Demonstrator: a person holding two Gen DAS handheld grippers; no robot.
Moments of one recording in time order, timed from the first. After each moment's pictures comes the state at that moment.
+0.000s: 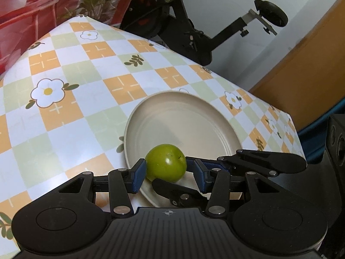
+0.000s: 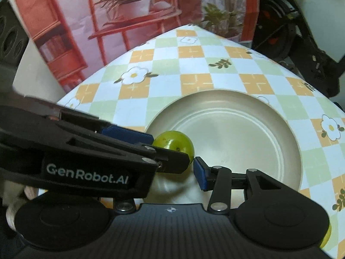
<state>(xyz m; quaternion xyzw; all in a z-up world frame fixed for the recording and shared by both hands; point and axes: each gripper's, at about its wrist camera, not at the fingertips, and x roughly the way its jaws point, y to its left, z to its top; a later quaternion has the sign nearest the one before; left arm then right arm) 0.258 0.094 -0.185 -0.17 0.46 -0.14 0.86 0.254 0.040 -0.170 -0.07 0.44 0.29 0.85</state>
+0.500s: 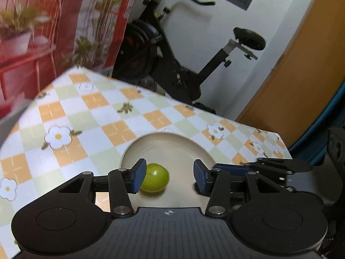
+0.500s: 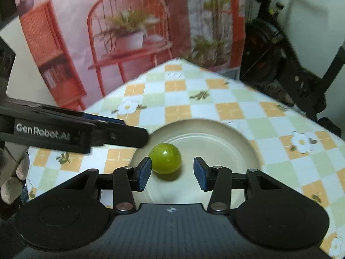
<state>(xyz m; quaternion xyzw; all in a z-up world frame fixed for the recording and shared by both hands) 0.215 0.083 -0.122 -0.13 0.36 -0.14 0.91 0.228 -0.015 -0.125 -0.04 0.36 0.28 0.89</state>
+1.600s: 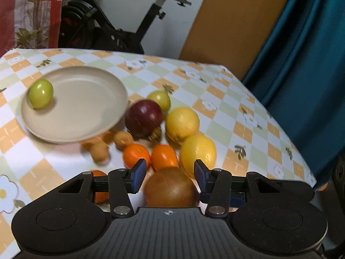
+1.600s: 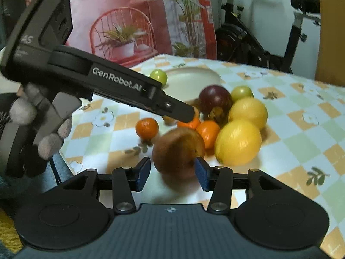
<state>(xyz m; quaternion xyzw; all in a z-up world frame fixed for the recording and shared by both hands) 0.110 -0.039 -0.180 -0.04 0.41 -0.27 0.87 0.019 -0.108 -0.187 0.02 0.32 0.24 0.91</state>
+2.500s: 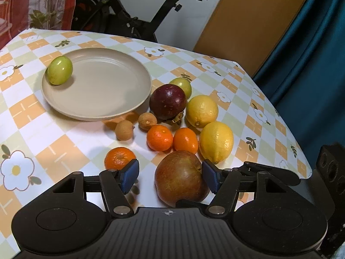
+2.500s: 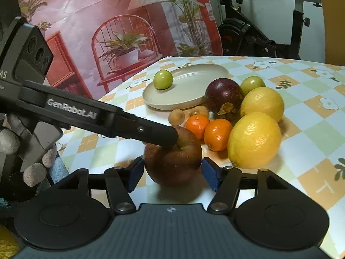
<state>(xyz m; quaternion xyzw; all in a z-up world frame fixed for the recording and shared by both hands) 0.111 -0.006 -0.187 -0.07 0.44 -0.24 0.86 0.039 -0.109 -0.200 0.08 0.32 0.27 0.91</state>
